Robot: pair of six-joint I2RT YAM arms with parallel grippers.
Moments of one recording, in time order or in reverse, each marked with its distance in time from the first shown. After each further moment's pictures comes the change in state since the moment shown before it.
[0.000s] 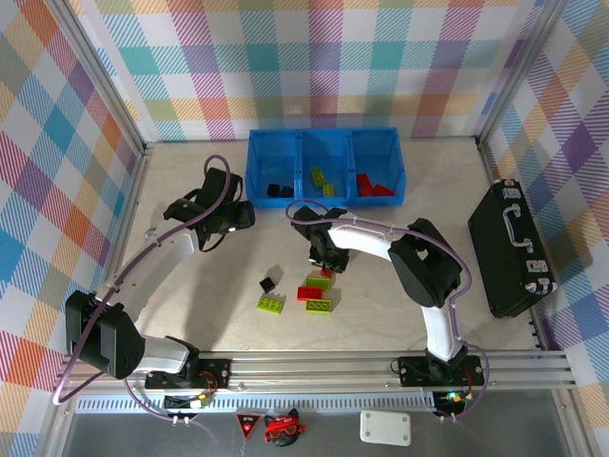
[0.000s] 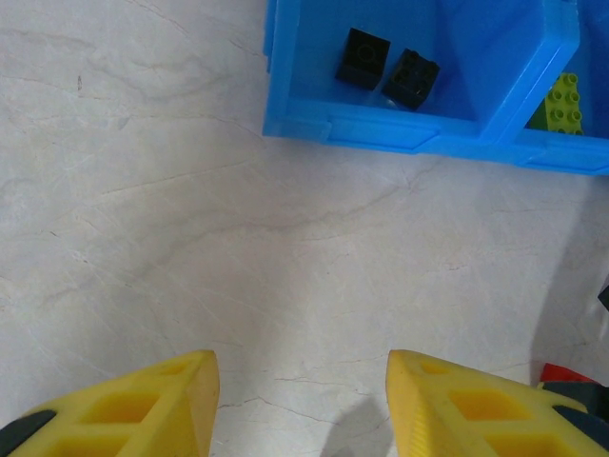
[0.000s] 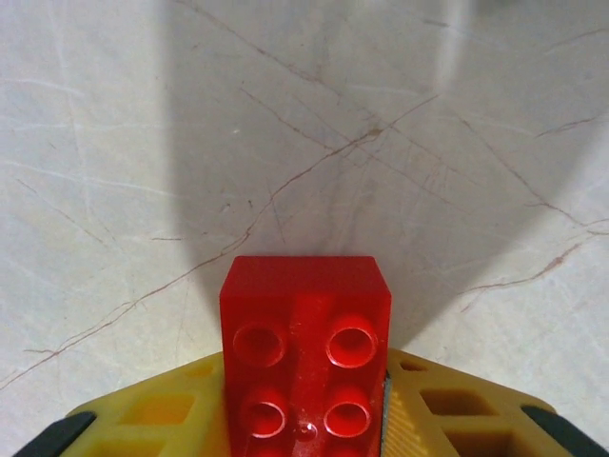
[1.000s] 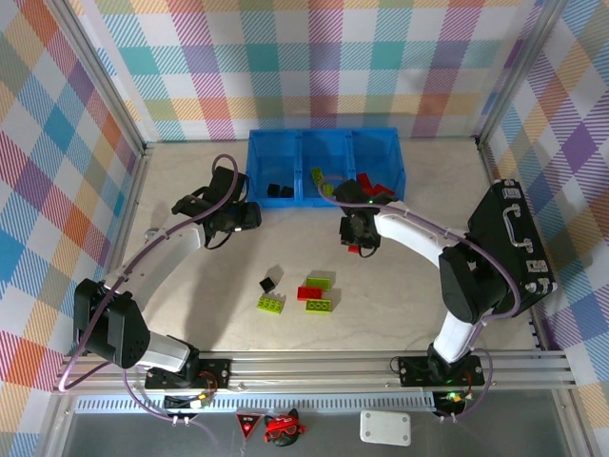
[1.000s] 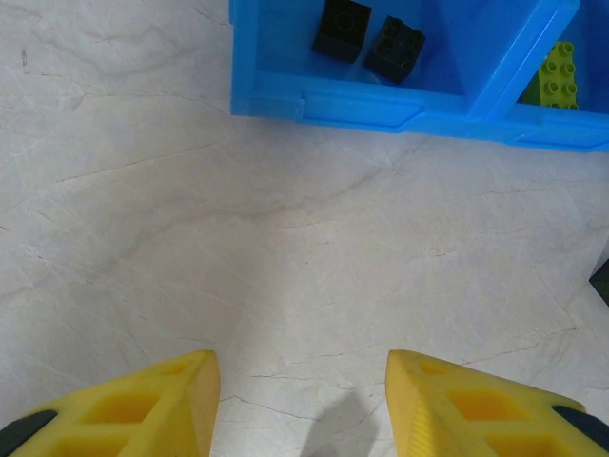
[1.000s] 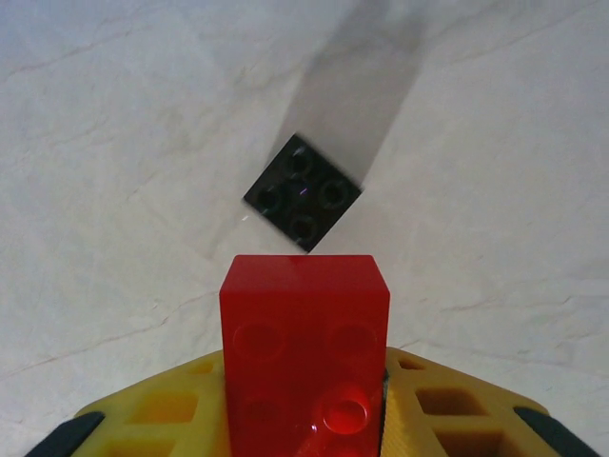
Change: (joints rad) left arm -0.014 0.059 0.017 0.007 0.044 -0.008; right arm -0.239 -0.263 -0.128 0.073 -0.018 -0.446
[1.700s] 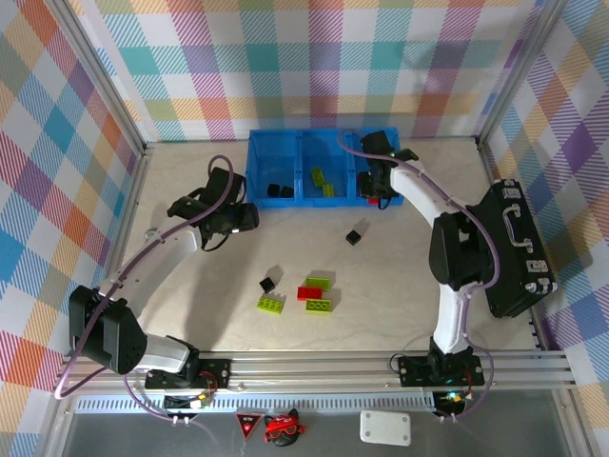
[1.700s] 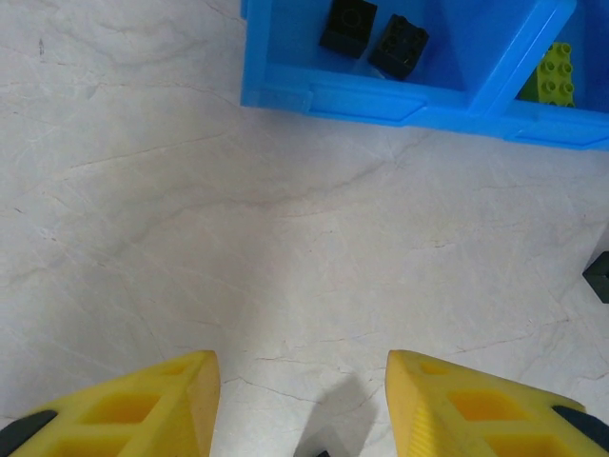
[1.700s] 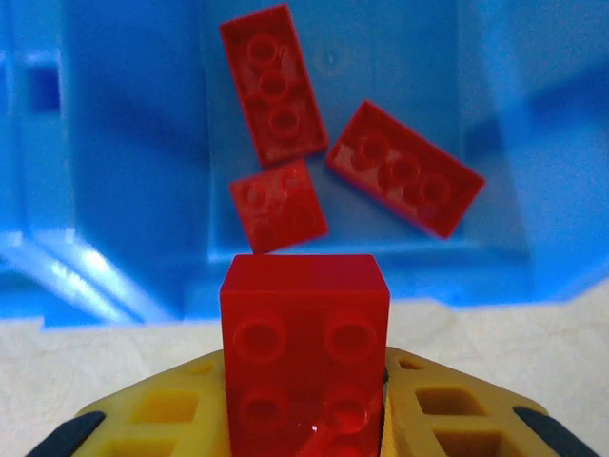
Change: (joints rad) left arm 0.000 -0.040 0.000 -0.038 -0.003 -0.016; right arm -0.234 0.292 0.476 -0.056 0.012 -0.365
